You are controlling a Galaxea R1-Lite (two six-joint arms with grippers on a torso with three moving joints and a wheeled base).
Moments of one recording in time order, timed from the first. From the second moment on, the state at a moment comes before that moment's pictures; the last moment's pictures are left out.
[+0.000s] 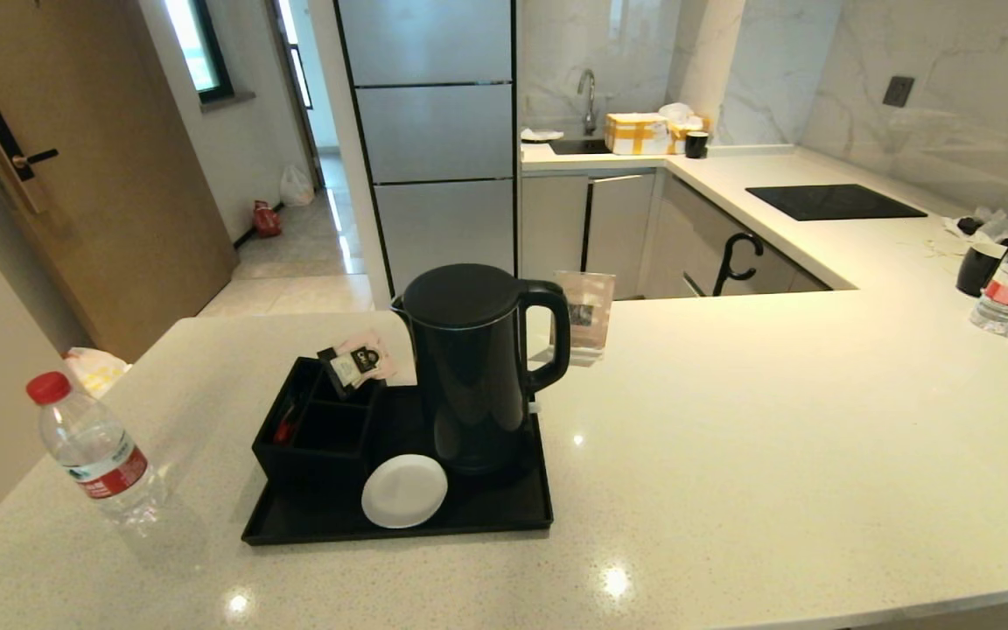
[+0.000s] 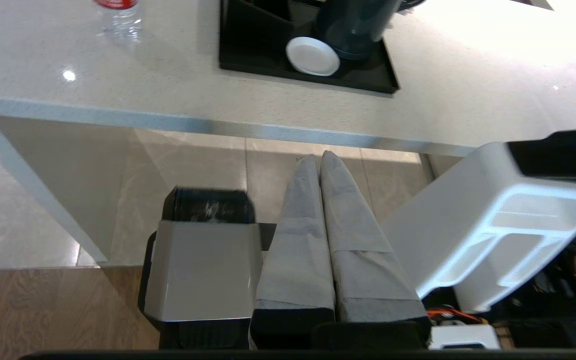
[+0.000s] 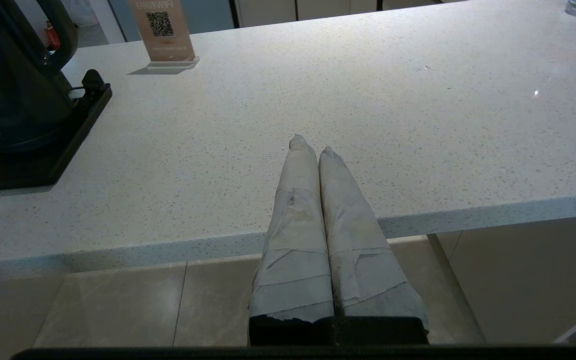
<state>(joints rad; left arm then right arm) 0.03 0.29 -1.51 1.52 -0.18 -0.24 0.00 0.00 0.00 0.00 -0.01 0.04</state>
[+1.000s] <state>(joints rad) 0.01 0.00 -0.01 -0.02 -0.01 0.04 0.00 0.00 0.00 0.00 -0.01 0.04</state>
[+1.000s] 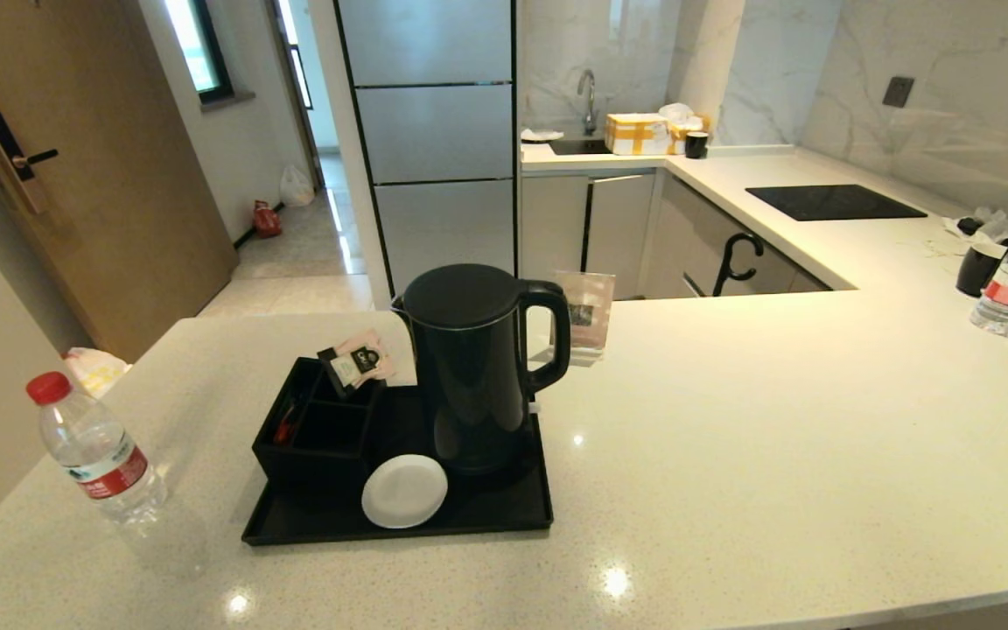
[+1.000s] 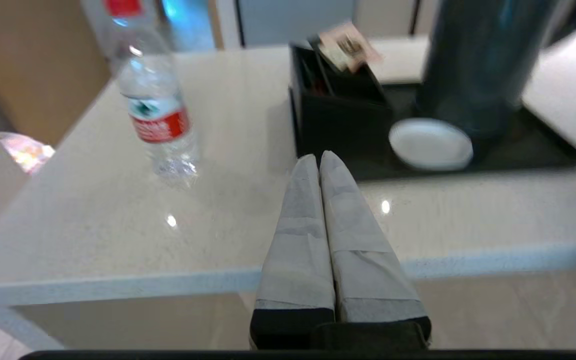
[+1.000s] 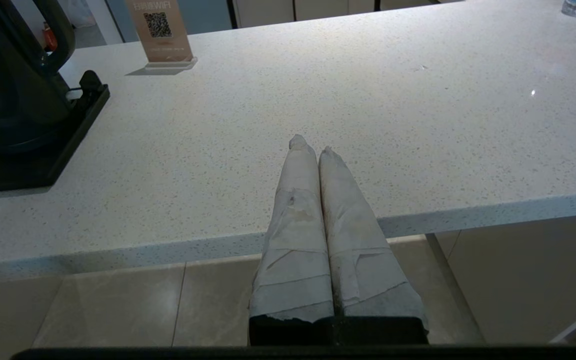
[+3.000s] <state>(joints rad) 0.01 0.00 0.00 -0.01 -0.02 0.03 0.00 0.18 -0.51 0.24 0.07 0.05</state>
